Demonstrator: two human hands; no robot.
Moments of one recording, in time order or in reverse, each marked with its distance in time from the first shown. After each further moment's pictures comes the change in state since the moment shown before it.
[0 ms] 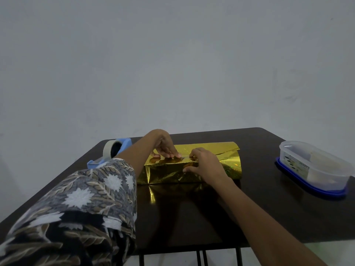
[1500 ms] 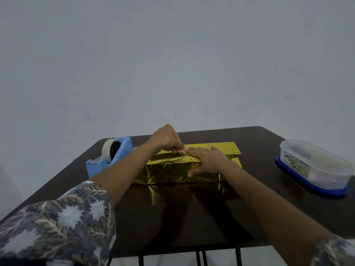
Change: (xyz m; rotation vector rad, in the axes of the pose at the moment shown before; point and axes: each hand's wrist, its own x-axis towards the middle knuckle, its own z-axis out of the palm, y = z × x) left_hand -0.029 -0.009 0.022 -0.209 0.413 0.533; right_hand 0.025 0.015 -0.017 -0.341 -0.447 -0.128
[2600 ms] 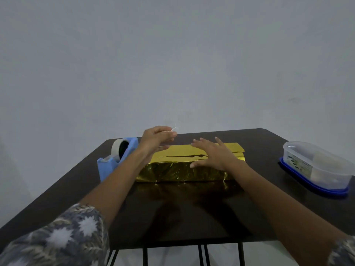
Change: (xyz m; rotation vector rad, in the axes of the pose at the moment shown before) left_hand -0.035 -0.040 -0.016 -0.795 0.209 -0.031; right_hand -0.013 0.000 -0.008 0.108 0.212 -0.054
